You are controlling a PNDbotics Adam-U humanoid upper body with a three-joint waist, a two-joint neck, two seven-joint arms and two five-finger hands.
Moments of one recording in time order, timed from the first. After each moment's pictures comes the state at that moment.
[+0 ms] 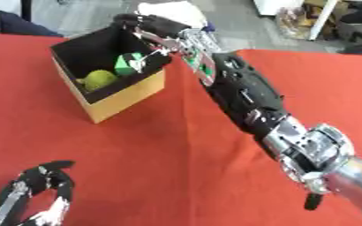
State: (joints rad) left arm -0.25 0.16 -0.35 -1.70 -0.22 -0.11 -0.31; right arm -1.06 -0.35 0.17 -0.90 0.95 -0.41 0.17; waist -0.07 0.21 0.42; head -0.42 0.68
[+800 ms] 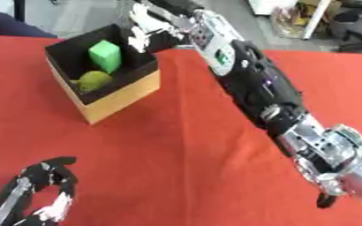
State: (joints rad) left arm -0.24 0.17 -0.33 -1.70 -0.23 -0.11 -0.29; right arm -1.02 -0.44 0.20 -1.17 0.63 -0.39 0.21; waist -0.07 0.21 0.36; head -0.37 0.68
